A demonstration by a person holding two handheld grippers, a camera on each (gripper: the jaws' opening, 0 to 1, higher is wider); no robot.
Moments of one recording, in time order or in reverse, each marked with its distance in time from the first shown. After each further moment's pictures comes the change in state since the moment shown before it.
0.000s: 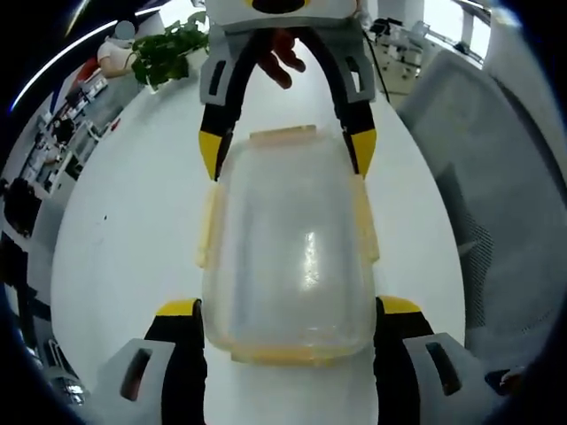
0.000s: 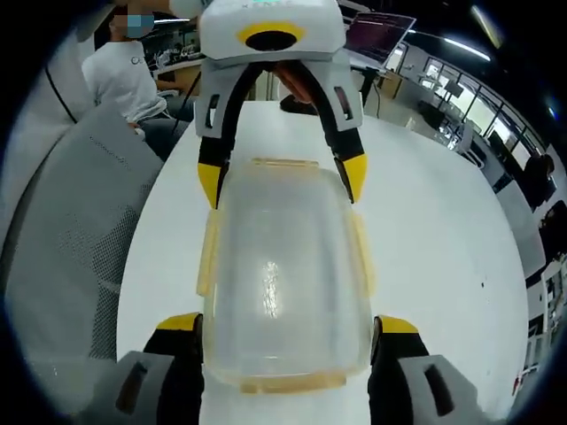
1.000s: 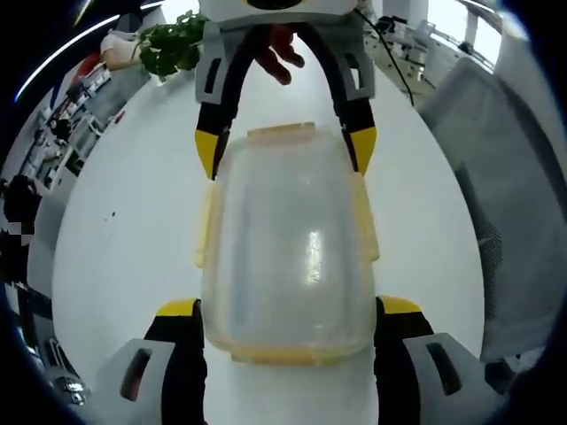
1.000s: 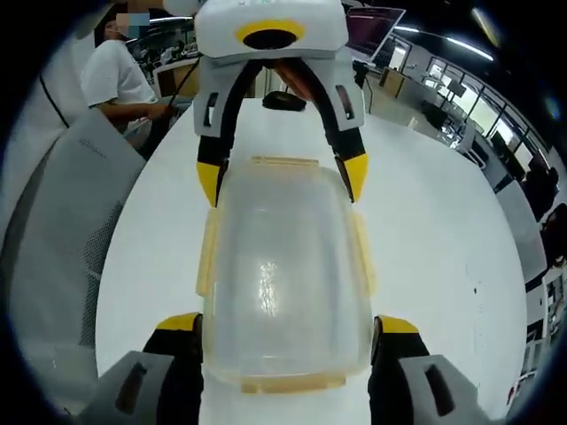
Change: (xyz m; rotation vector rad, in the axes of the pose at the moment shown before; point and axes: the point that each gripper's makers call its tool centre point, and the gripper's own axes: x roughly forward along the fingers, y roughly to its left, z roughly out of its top) left arm 0.006 0.041 0.001 -0.006 0.021 -0.004; right arm 0.002 -0.044 -0.004 -0.013 0.010 0.011
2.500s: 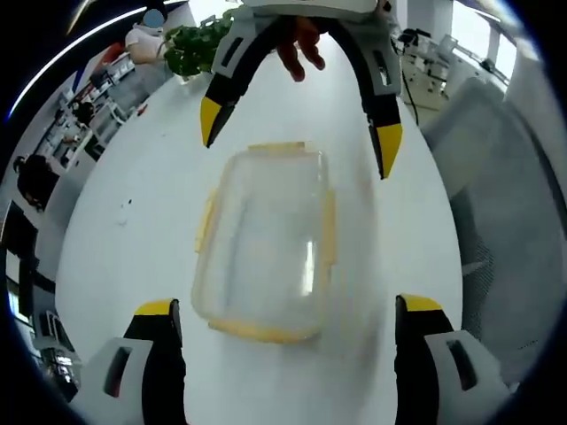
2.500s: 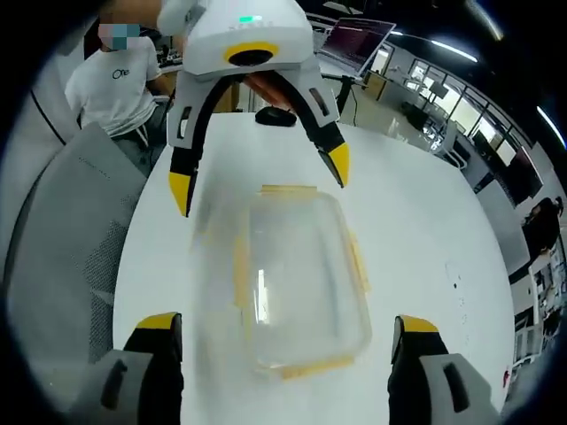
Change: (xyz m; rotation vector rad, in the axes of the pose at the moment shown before) left arm -0.033 -0.029 0.006 -0.106 -0.035 0.077; right arm -0.036 0.023 0.021 0.036 -0.038 -0.096
